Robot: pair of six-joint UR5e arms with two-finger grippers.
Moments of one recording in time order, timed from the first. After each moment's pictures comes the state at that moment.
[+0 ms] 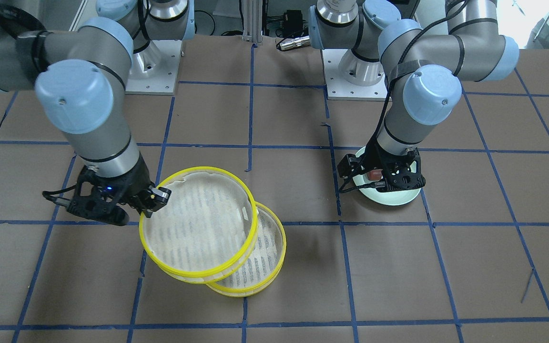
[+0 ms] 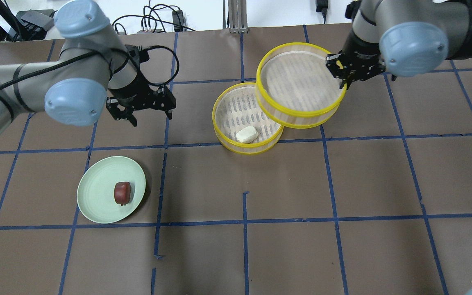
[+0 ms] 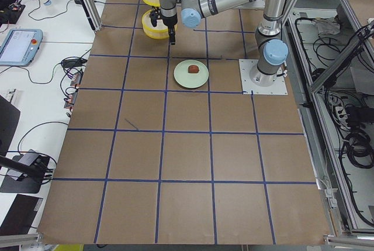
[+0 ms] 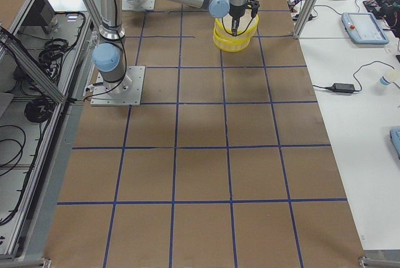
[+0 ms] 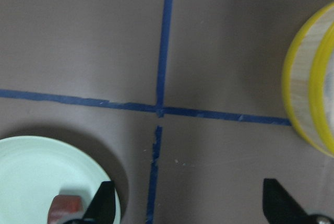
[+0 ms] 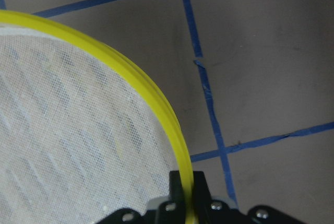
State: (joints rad) left arm -1.51 -1.70 -1.89 -1.22 1.58 -0.07; right arm 1.68 -1.26 1.58 -1.96 -1.58 0.33
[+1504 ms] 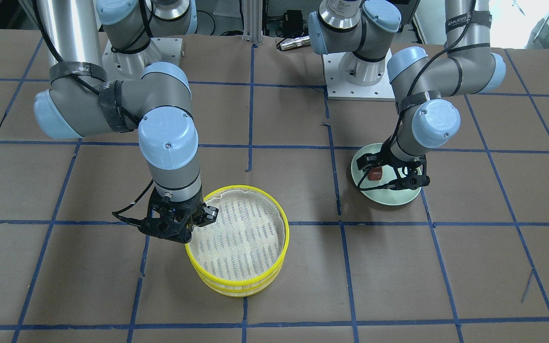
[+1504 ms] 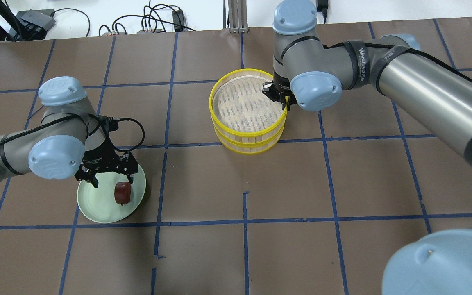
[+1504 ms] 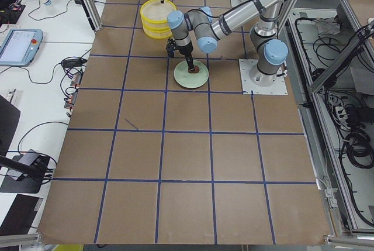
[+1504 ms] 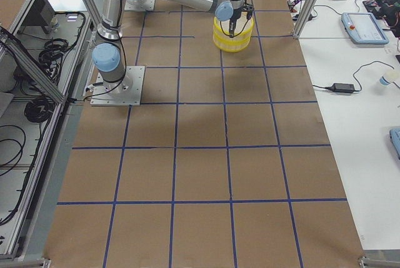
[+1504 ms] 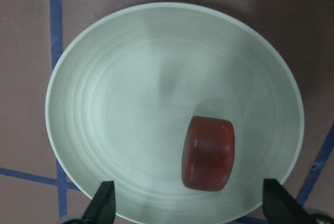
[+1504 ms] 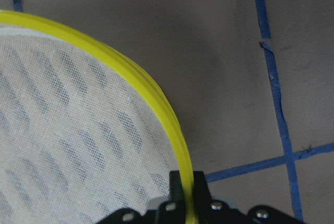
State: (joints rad) left arm -1.40 -1.74 -2.07 -1.17 1.67 0.02; right arm 1.79 -1.14 1.58 -2.06 -1.65 0.42
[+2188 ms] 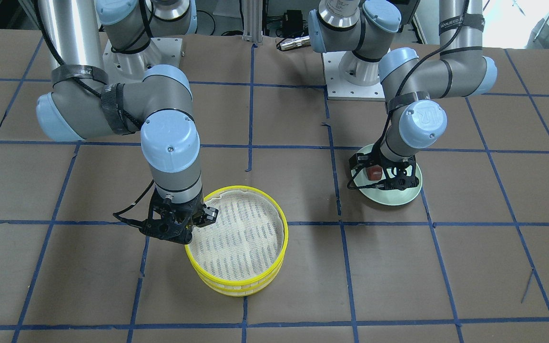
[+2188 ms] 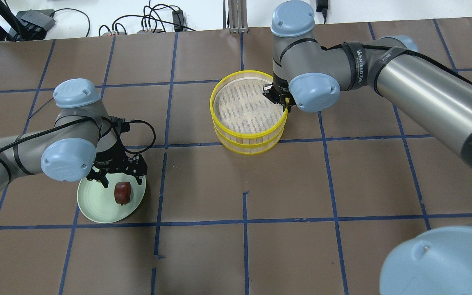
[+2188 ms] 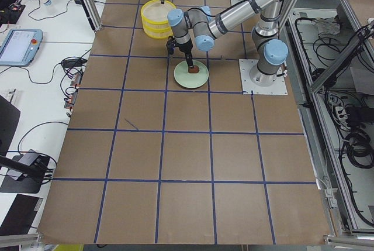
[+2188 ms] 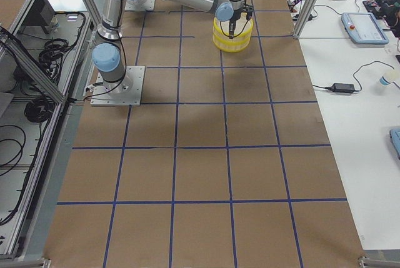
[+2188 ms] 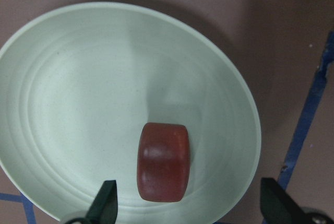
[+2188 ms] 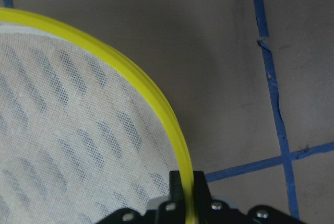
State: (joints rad) left arm -1.43 -1.75 -2.08 -1.16 1.68 0.03; right arm 1.79 -1.14 1.59 -2.05 -1.66 0.42
